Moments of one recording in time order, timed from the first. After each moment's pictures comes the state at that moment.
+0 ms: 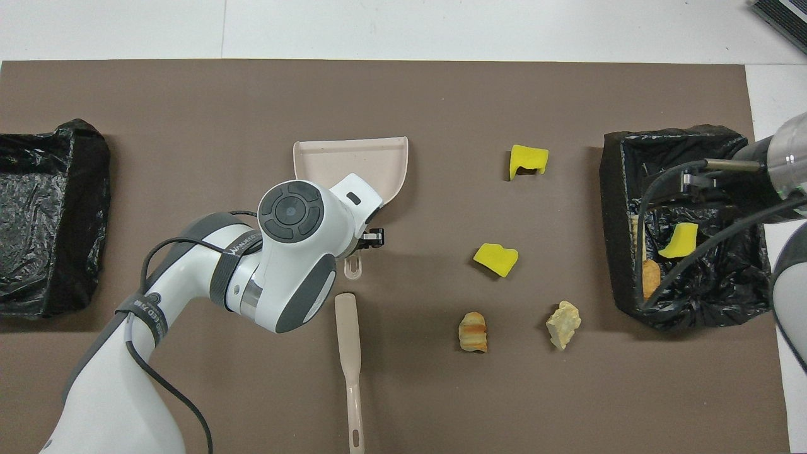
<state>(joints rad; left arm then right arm) -0.51 0.28 -0.08 -1.91 -0.06 2.26 -0.50 0.02 0.02 0.11 -1.47 -0.02 1.50 0.26</state>
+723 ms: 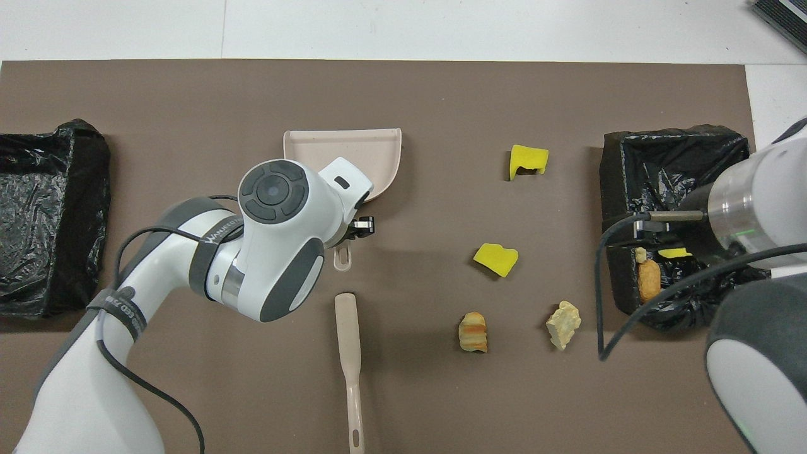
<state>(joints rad) -0.48 0.27 -0.06 -1.82 -0.06 2.15 -0.50 0.09 -0.08 0.13 -1.63 -0.02 1.53 0.28</state>
